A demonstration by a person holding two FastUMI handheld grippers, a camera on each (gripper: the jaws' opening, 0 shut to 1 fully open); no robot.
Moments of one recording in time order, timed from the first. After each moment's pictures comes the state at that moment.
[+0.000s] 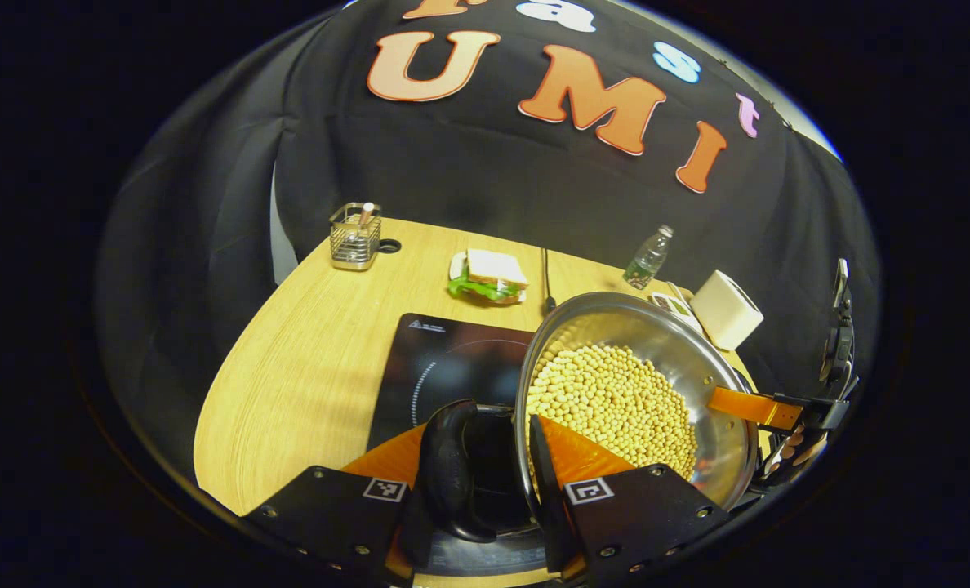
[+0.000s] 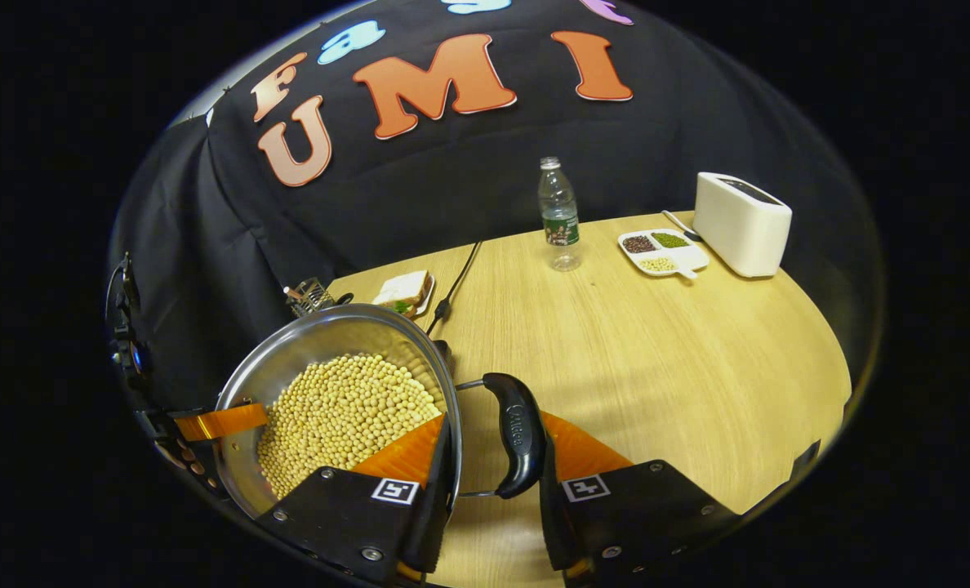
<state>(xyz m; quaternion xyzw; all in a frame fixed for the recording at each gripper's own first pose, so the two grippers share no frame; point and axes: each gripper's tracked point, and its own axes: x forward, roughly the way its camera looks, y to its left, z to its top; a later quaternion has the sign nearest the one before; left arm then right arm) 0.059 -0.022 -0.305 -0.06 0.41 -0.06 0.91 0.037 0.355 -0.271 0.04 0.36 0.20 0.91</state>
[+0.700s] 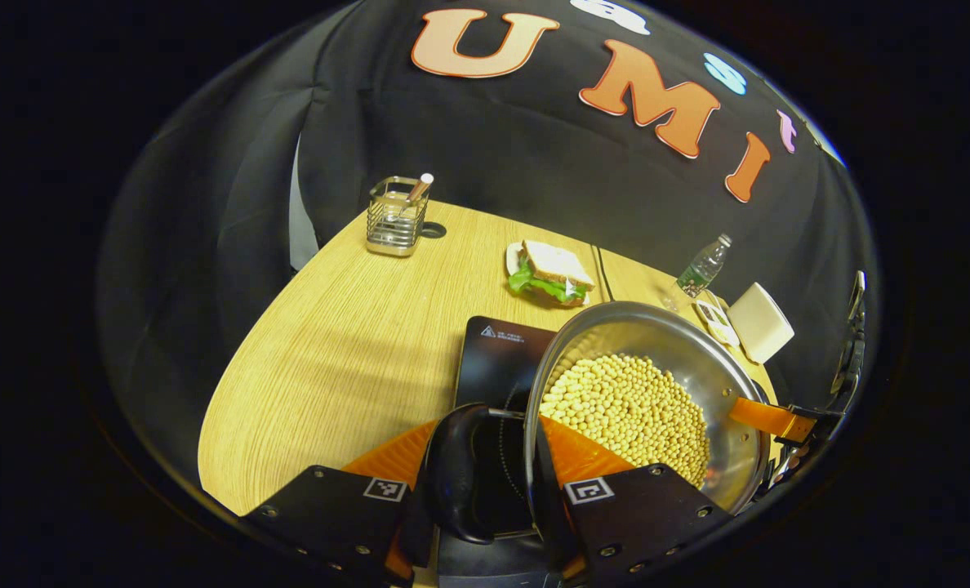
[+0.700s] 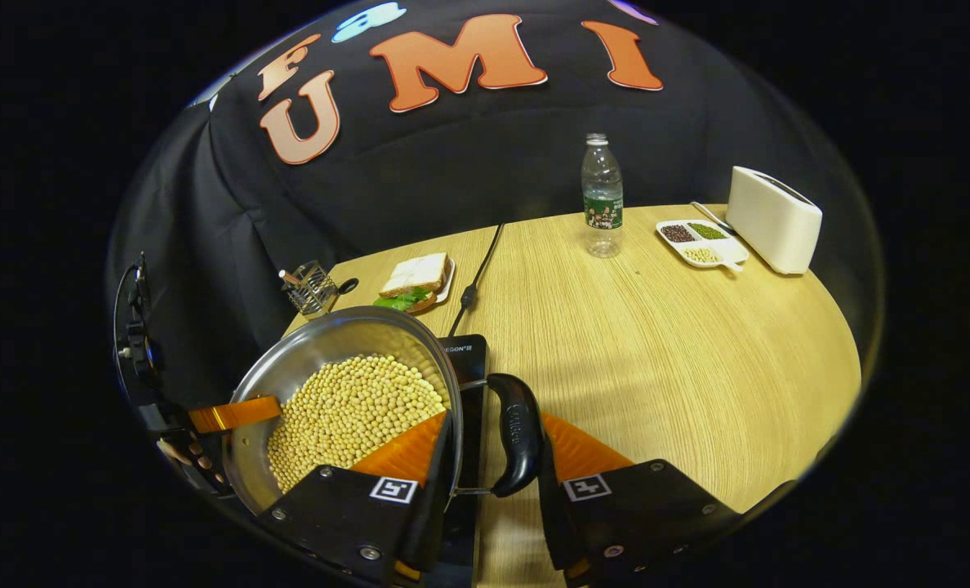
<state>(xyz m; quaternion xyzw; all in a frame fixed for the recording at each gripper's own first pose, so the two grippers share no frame) 0.103 0.030 -0.363 -0.08 0.43 -0.04 0.90 0.050 0.412 -0.297 0.02 0.36 0.20 0.91</state>
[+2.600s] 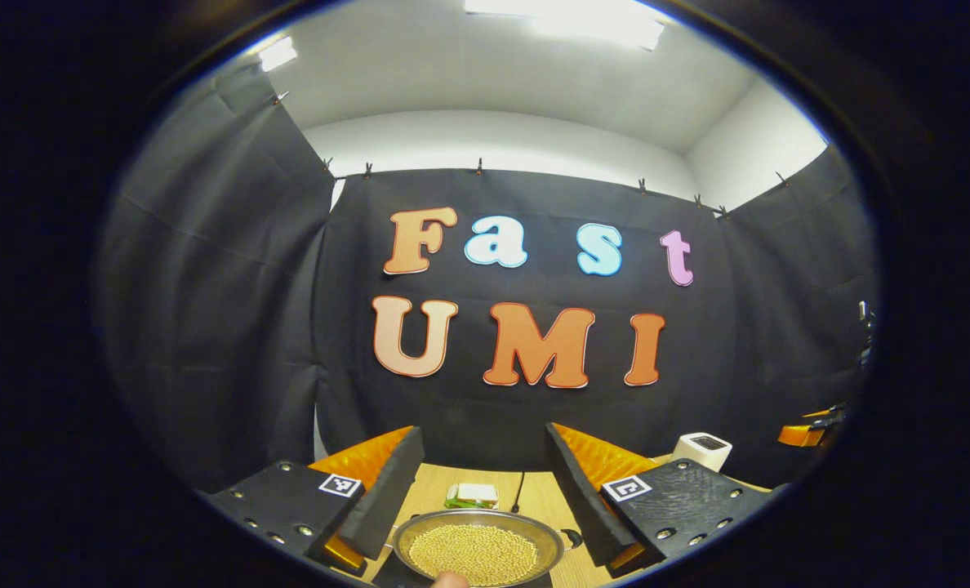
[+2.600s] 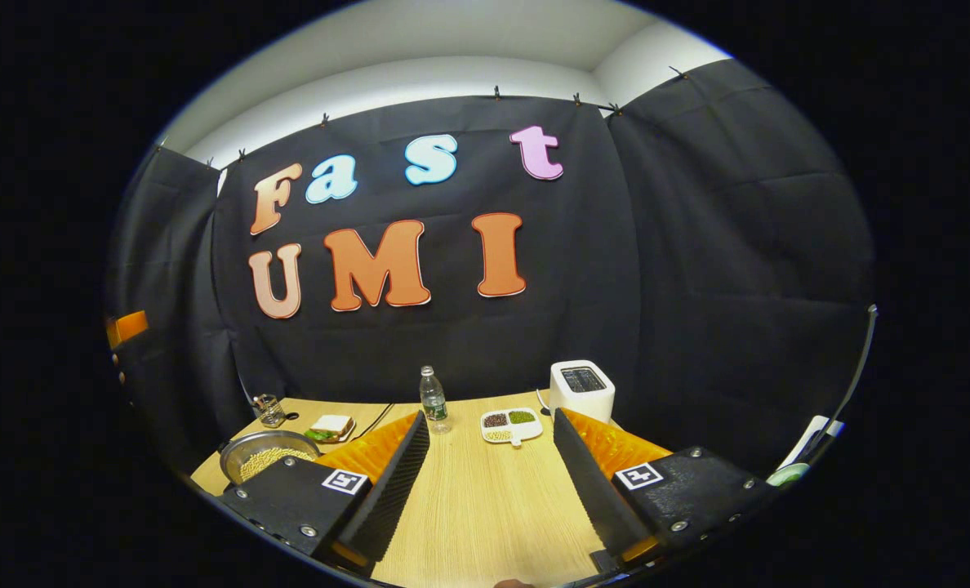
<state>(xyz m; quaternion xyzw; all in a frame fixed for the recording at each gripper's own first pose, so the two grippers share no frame) 0.000 -0.108 0.040 0.01 -0.02 -0.04 1.00 0.021 0.089 -0.033 0.03 0.06 0.10 0.99</state>
